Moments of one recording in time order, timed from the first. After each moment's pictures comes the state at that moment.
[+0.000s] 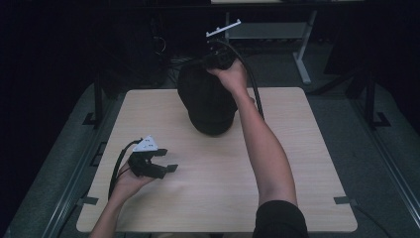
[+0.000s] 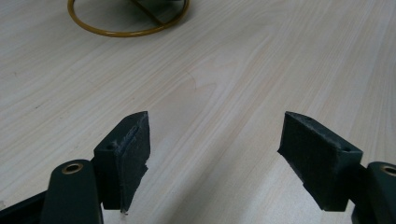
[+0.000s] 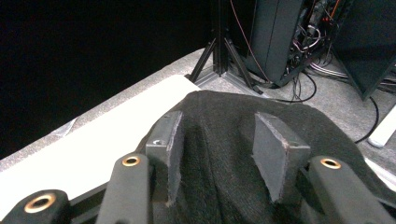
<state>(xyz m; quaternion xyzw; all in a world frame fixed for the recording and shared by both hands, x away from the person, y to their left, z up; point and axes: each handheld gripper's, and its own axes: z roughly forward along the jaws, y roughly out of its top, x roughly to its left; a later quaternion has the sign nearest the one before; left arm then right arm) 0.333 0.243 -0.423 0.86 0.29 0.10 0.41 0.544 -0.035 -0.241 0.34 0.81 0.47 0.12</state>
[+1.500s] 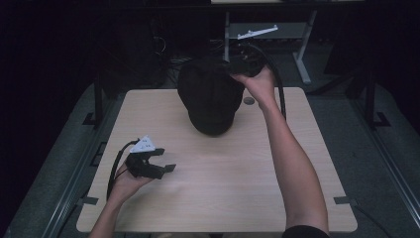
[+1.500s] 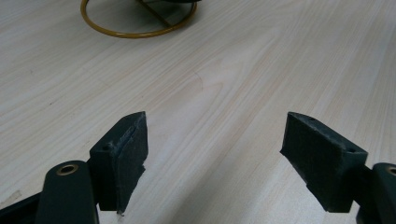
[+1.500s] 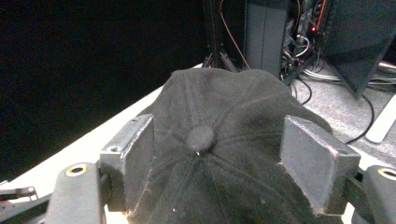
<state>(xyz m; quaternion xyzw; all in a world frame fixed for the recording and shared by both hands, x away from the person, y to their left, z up) 0.329 0.248 -0.421 0.85 0.29 0.12 0.42 0.501 -0.106 -0.235 0.36 0.77 0.51 0.12</state>
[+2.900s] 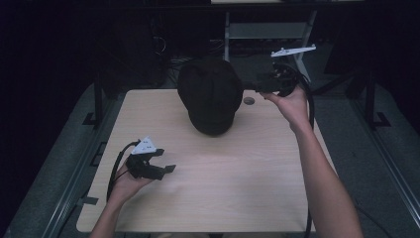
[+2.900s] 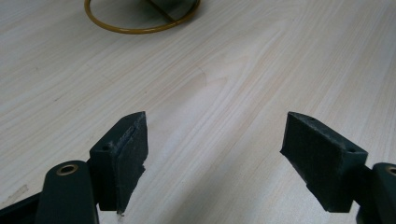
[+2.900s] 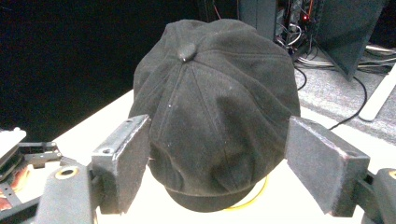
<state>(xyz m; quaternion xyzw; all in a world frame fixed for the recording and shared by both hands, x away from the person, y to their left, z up) 0.327 0.246 -0.422 0.86 0.29 0.13 0.40 0.445 -0.177 -0.252 0.38 0.76 0.51 0.11</state>
